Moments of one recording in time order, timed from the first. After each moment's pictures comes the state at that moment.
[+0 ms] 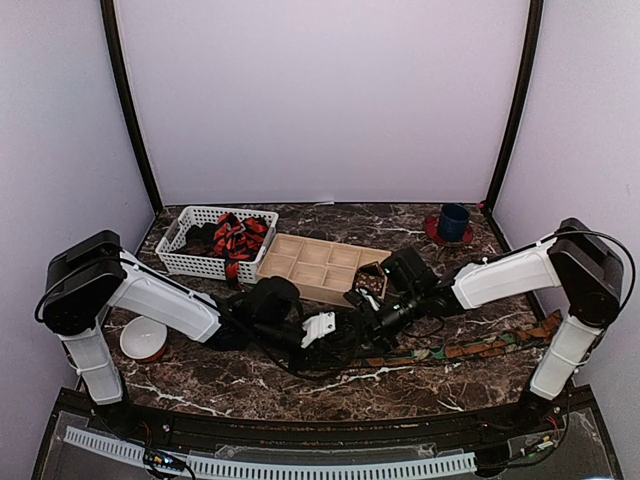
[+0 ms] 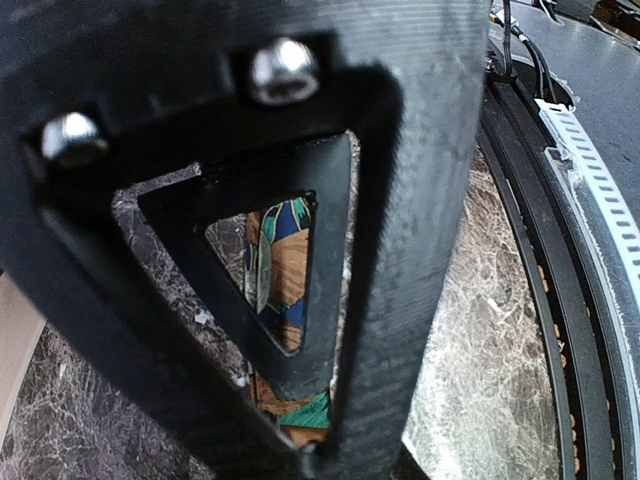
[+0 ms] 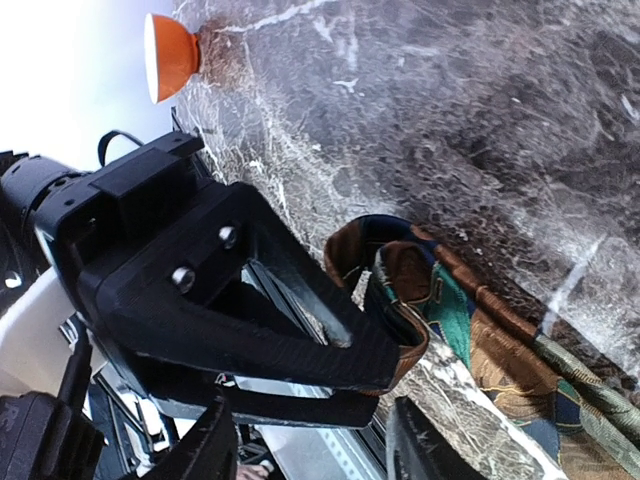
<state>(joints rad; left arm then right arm) -1.03 1.80 0.83 0.31 0.43 0.30 0.83 1.70 0.84 -0.03 -0.86 0.85</state>
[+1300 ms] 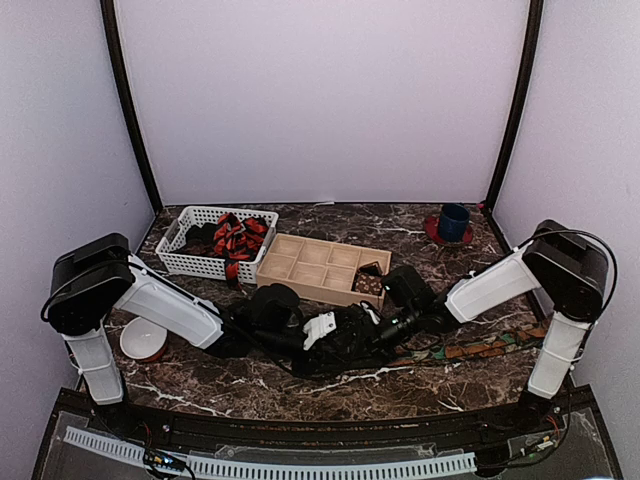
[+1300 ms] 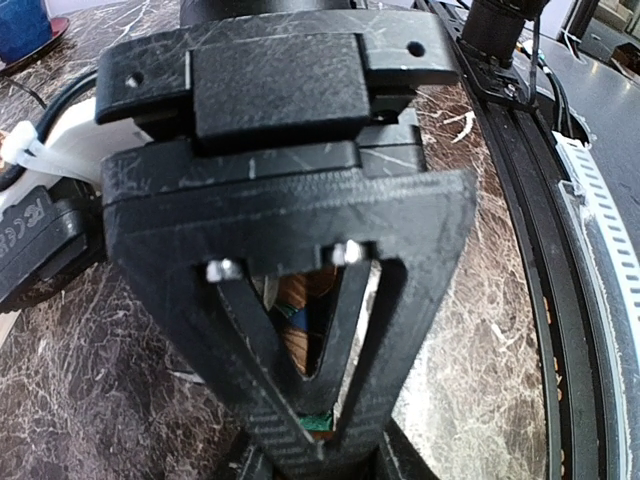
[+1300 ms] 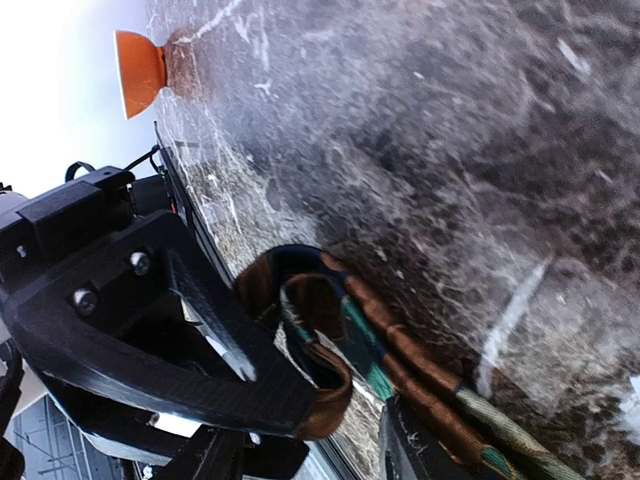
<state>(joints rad) -1.05 1.83 0.80 0.42 0.37 0.15 0.84 1.80 0.75 0.18 -0.85 0.93</state>
